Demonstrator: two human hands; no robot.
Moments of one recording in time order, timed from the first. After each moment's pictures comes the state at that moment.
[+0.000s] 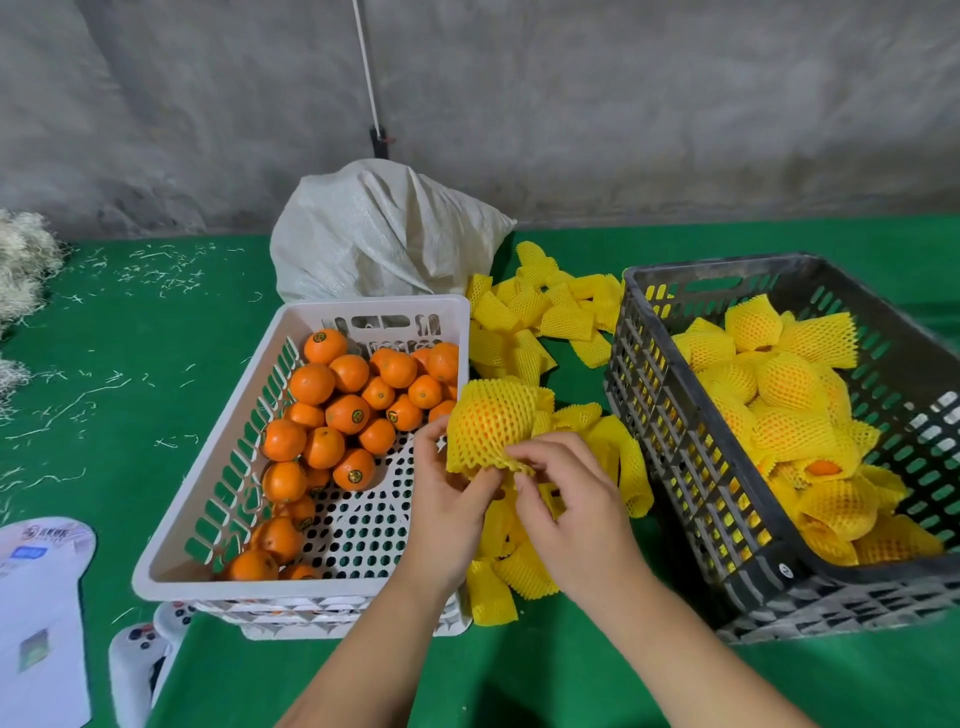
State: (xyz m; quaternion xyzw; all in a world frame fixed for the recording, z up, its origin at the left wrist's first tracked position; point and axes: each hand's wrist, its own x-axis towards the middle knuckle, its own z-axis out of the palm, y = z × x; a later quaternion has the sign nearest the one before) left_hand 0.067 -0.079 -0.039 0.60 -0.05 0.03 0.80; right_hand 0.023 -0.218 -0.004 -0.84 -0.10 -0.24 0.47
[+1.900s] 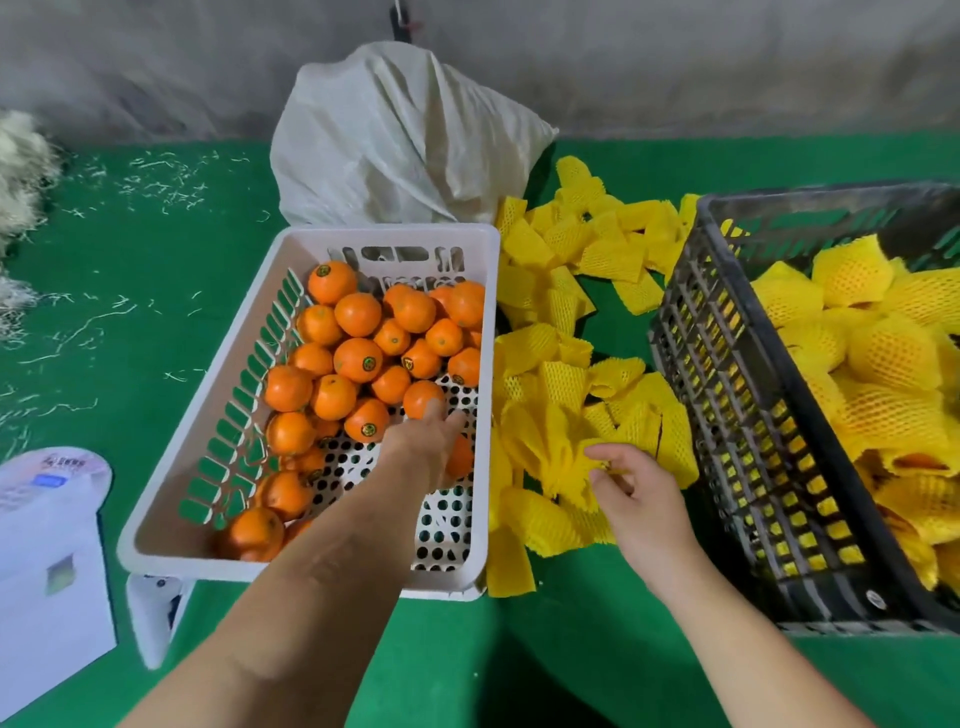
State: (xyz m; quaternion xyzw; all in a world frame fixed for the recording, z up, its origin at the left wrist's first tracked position) left_hand 0.189 -0.030 -0.139 0.92 0.07 -0.30 0.24; right_hand 0.058 -0.260 -0.086 -0.78 0.16 0.02 0.61
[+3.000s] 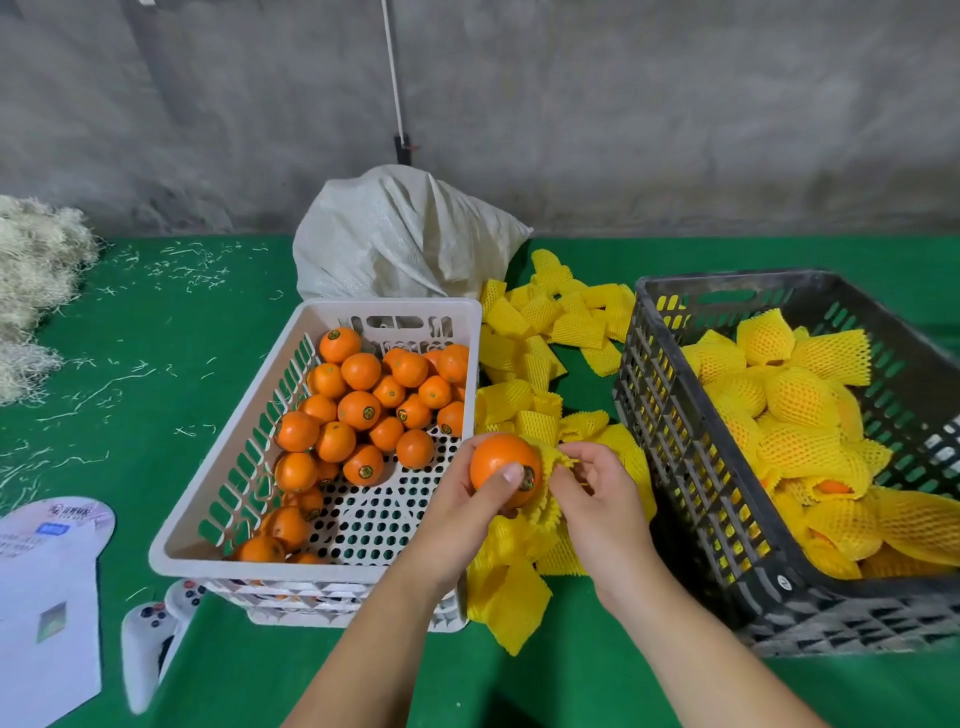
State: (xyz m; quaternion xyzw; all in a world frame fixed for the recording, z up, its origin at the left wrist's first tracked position) left_hand 0.052 -0.074 -0.023 0.66 -0.04 -0.14 0.74; right_hand 0.030 -0.231 -0.018 -0.70 0.15 -0.07 0.69
